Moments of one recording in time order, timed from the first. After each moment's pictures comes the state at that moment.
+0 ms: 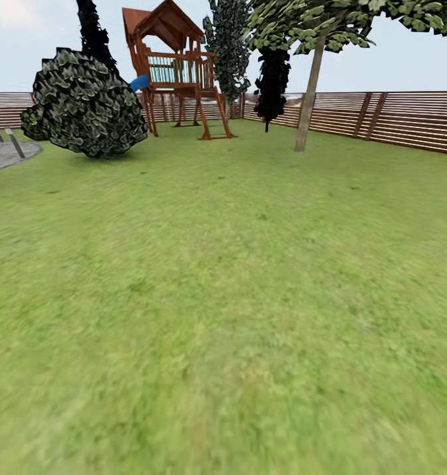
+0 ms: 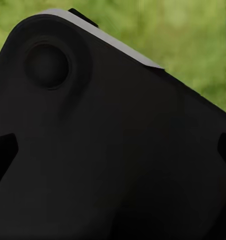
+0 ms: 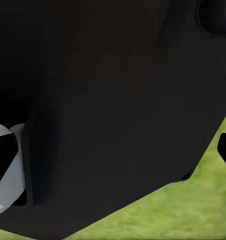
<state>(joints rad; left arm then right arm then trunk) 0.00 -0.11 -0.02 -0.19 0.56 -0.21 0.01 -0.05 0.01 0.14 -0.08 0.09 0.04 0.16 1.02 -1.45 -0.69</state>
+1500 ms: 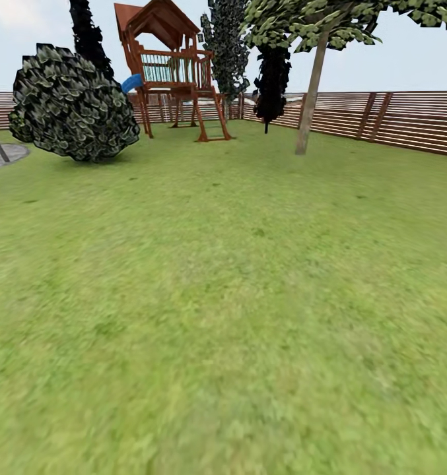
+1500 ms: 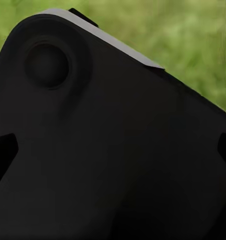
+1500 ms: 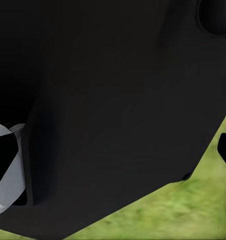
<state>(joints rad) 0.00 -0.11 -0.02 -0.19 0.56 -0.21 0.01 -0.05 0.01 0.14 -0.08 0.09 0.04 0.16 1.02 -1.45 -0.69</state>
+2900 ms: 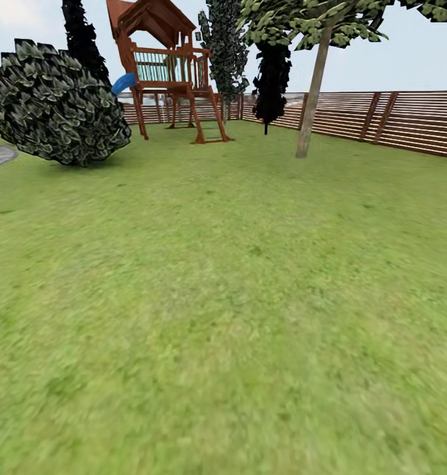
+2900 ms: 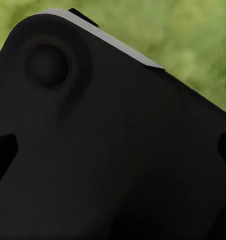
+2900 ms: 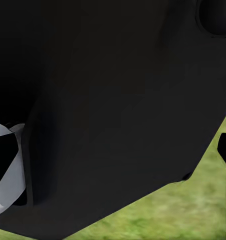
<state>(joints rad) 0.00 -0.11 -0.02 -0.19 0.56 -0.21 0.01 -0.05 0.01 0.14 -0.08 0.09 0.04 0.16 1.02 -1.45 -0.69</state>
